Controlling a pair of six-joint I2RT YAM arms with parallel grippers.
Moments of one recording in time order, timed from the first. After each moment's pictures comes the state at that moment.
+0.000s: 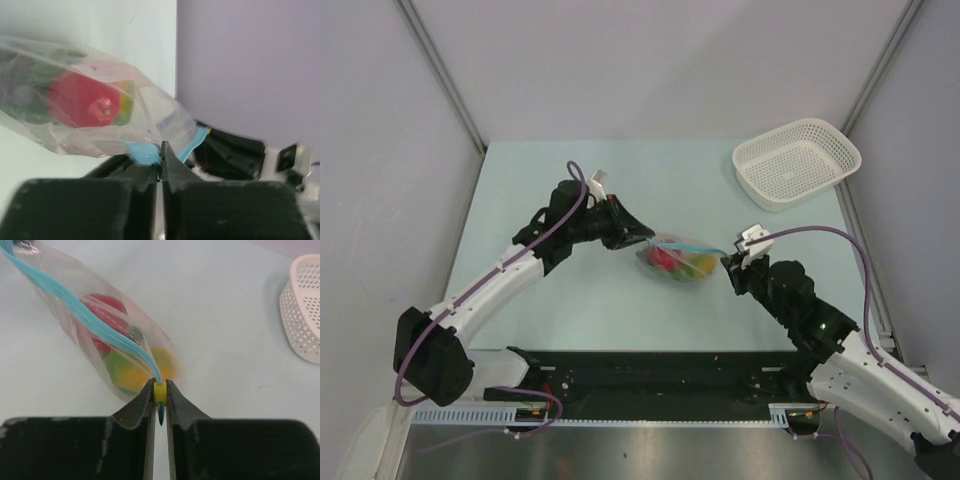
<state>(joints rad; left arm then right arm) -0.54 1.26 0.99 -0.20 0.46 -1.11 0.85 0.59 0.55 -0.18 0.33 0.01</state>
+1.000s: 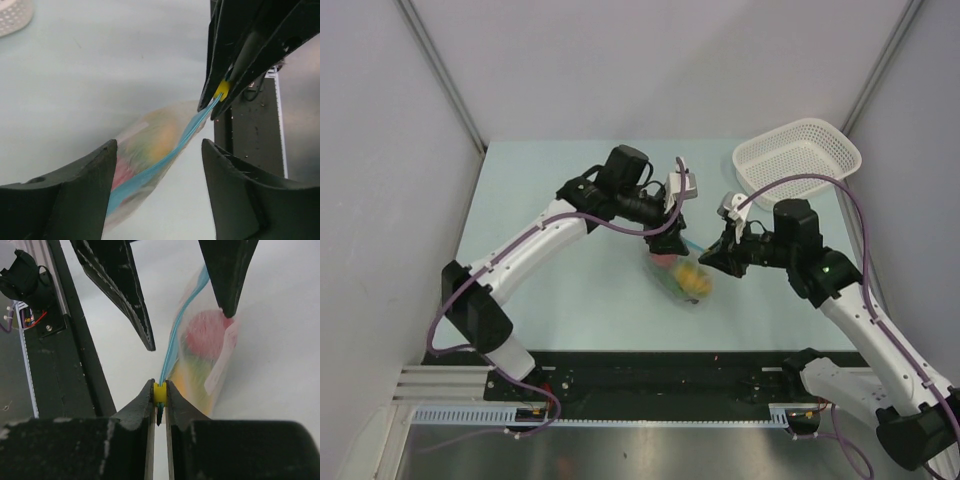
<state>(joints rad) -0.72 1.60 1.58 -0.66 0.75 0.35 0.47 0.93 0.97 -0.48 -0.67 -0.19</state>
